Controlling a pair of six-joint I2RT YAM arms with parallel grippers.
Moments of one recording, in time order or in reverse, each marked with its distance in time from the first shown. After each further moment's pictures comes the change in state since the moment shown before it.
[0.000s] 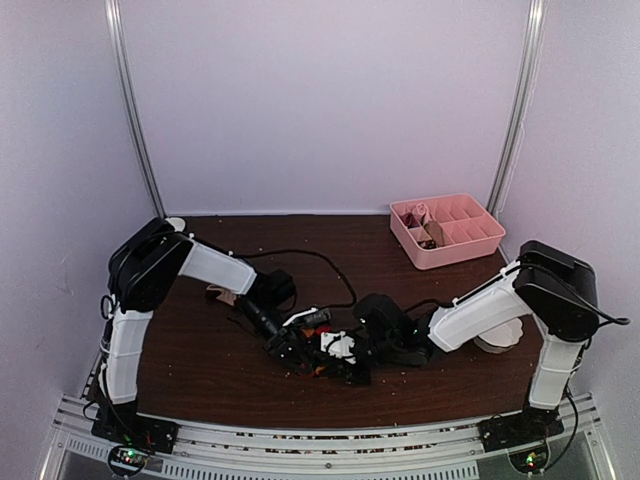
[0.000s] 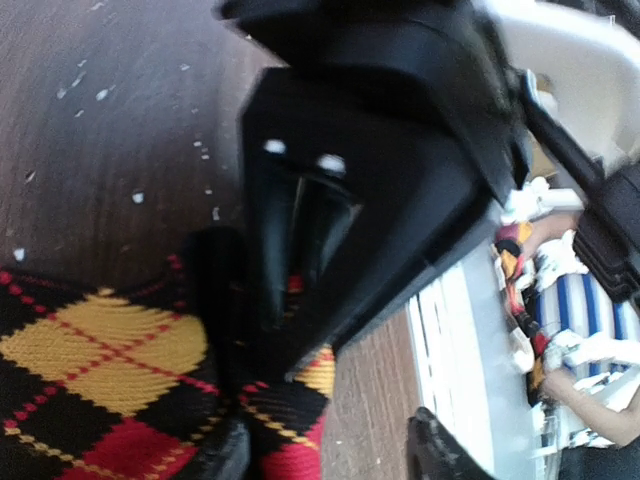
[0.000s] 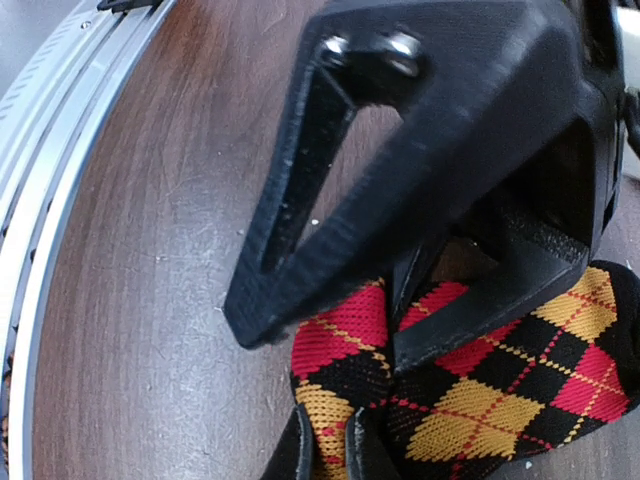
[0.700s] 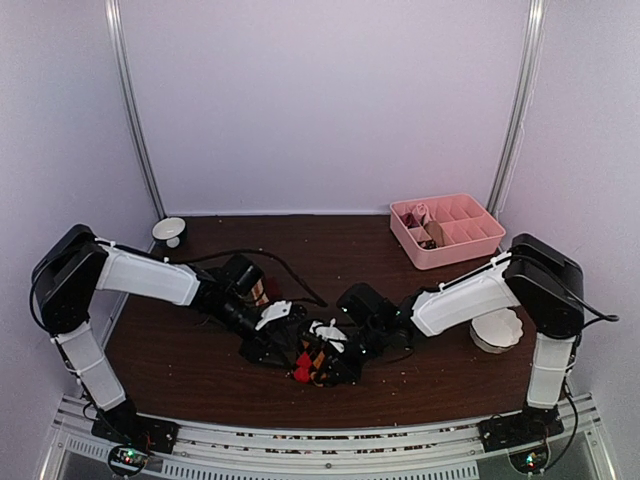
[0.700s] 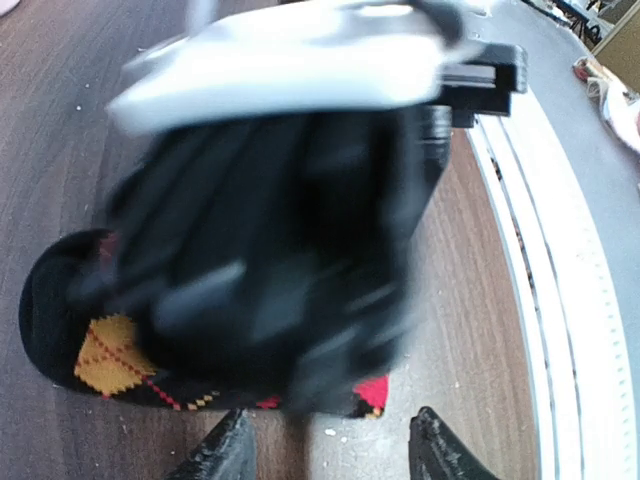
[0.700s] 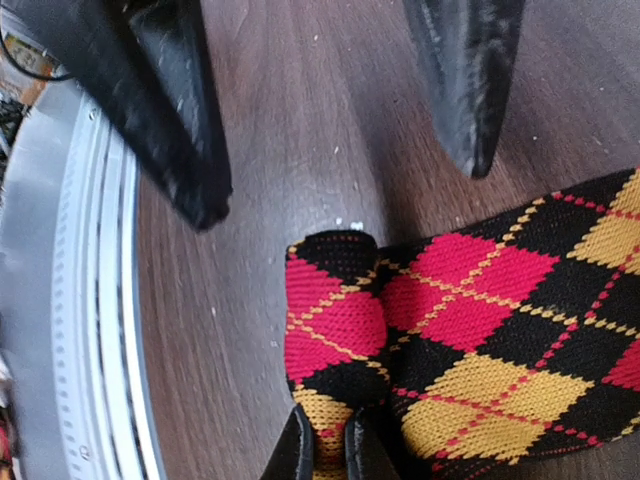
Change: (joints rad) left arm 0.013 -0.484 -0.422 0.439 -0.370 -0.015; right arm -0.025 0.071 0.194 -0.315 -0.172 0.393
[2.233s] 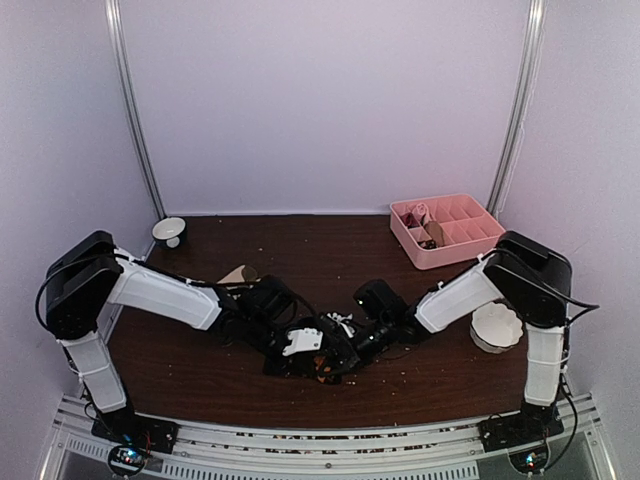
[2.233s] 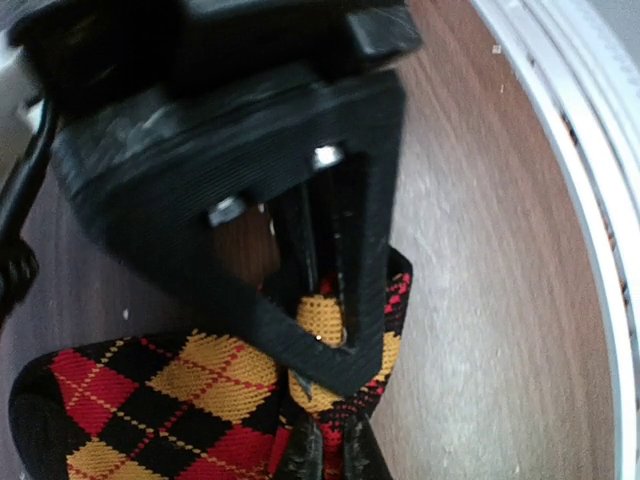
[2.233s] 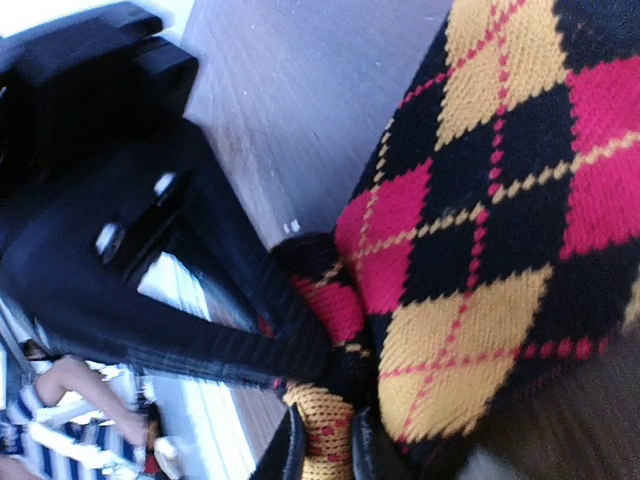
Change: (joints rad) left arm -0.227 0.053 0.005 0.161 -0.346 0.006; right arm -0.124 0.083 -0.068 0.220 -0.285 0.547
